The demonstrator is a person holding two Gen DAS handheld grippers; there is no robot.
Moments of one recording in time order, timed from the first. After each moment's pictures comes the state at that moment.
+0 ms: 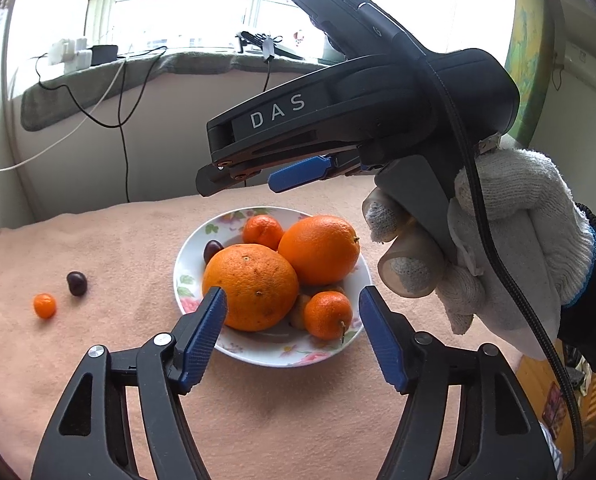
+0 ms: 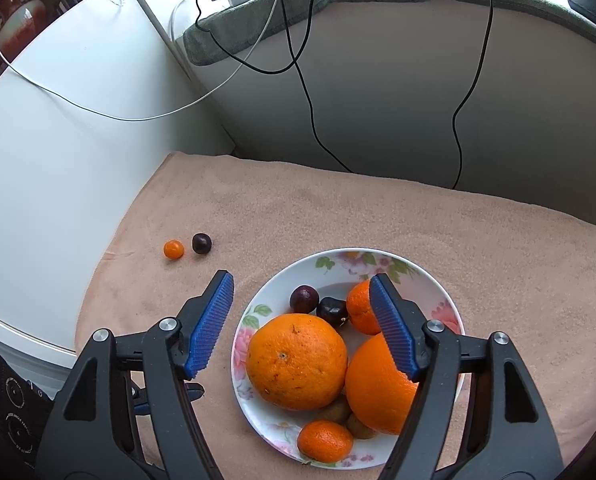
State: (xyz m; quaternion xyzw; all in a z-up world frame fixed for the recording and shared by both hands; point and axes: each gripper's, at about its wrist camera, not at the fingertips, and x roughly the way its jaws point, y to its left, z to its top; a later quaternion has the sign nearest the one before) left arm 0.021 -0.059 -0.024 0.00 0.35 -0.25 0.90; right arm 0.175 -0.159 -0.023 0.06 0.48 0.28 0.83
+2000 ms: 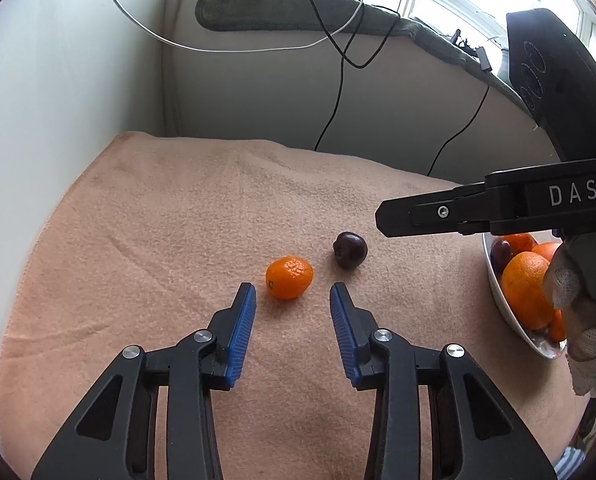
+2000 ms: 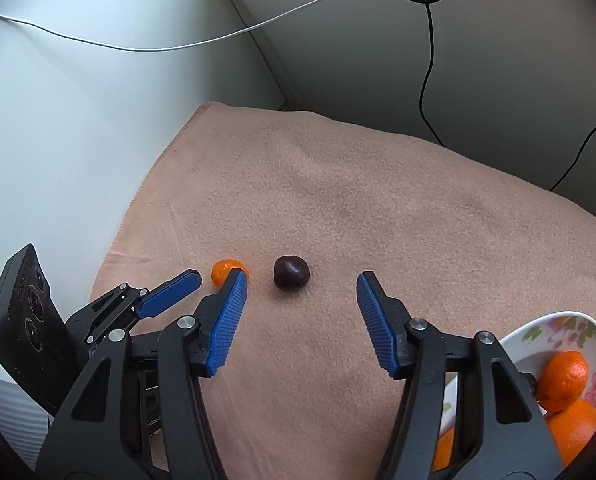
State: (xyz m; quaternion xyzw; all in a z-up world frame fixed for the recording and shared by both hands) left arm 0.100 0.132 -0.092 -0.07 0.41 -0.07 0.90; right arm 0.205 -0.004 -0.068 0.02 0.54 0.30 0.78
